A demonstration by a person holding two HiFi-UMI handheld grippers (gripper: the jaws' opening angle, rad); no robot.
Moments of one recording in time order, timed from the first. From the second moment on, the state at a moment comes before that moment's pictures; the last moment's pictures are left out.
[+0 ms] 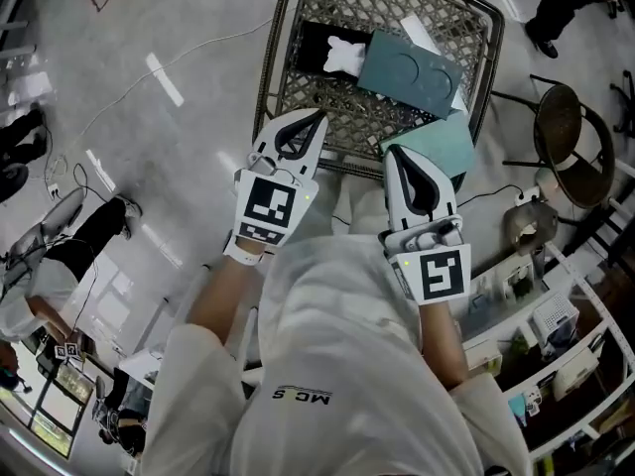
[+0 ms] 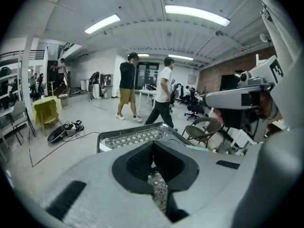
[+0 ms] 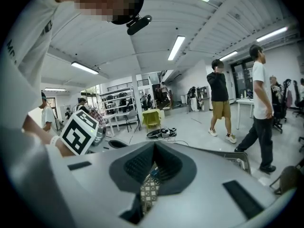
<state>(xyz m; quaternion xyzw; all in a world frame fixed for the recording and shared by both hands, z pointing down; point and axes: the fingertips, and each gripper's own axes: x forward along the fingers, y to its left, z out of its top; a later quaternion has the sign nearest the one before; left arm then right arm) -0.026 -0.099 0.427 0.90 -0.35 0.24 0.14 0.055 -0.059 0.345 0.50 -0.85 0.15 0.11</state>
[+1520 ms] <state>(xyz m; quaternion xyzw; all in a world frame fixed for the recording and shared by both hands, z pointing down) -0.020 -0.212 0.664 0.77 -0.41 0.37 0.32 0.124 -0.105 0.449 0.51 -0.82 0.22 0.13</state>
